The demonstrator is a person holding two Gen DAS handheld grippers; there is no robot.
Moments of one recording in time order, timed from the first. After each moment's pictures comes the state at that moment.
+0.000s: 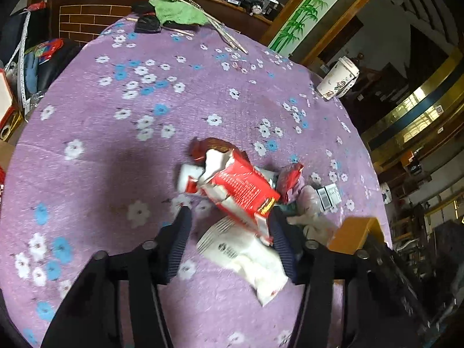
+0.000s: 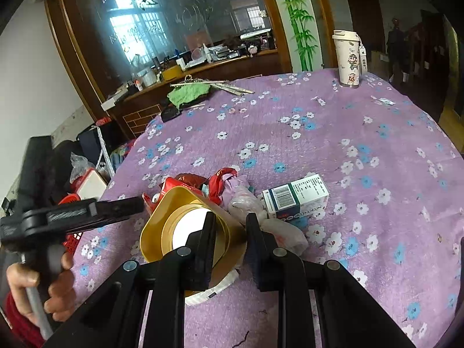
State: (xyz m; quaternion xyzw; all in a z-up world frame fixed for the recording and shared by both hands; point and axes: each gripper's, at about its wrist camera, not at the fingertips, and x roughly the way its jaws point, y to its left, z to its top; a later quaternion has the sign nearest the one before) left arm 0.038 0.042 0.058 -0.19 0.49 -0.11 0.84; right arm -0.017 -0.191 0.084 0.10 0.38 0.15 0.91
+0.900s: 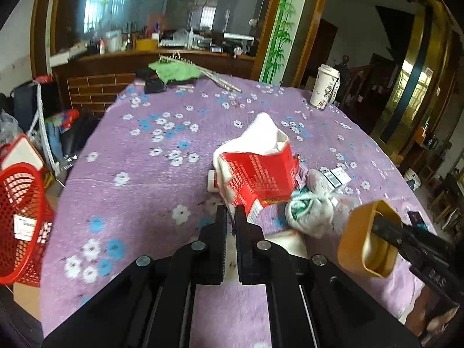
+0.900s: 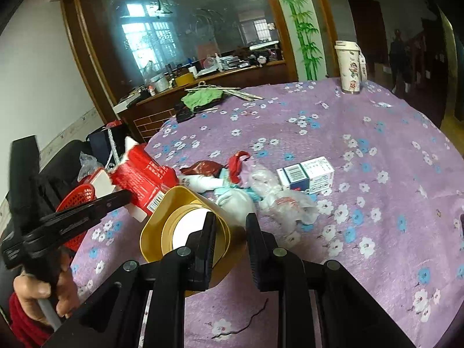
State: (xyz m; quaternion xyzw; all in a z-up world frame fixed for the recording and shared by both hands) left arm -0.055 0.050 0.083 -0.06 0.36 -0.09 0.93; right arm -0.074 -0.175 0.078 0.09 0.34 0.16 0.92
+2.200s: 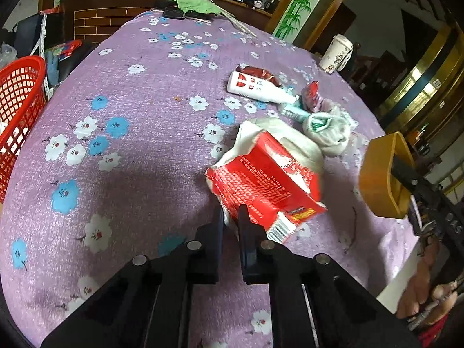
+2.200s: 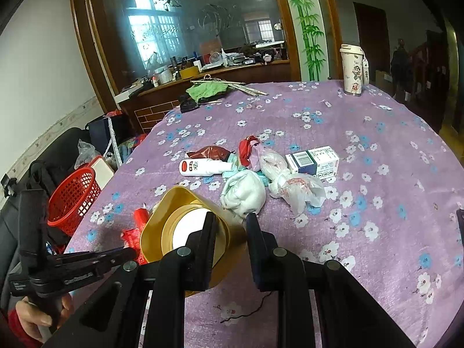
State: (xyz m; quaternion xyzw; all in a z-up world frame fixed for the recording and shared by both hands) left arm -0.094 0.077 0.009 -0.14 0.47 -0.10 0.87; right arm -0.097 -0.157 0.067 0.06 0.35 0.15 0.92
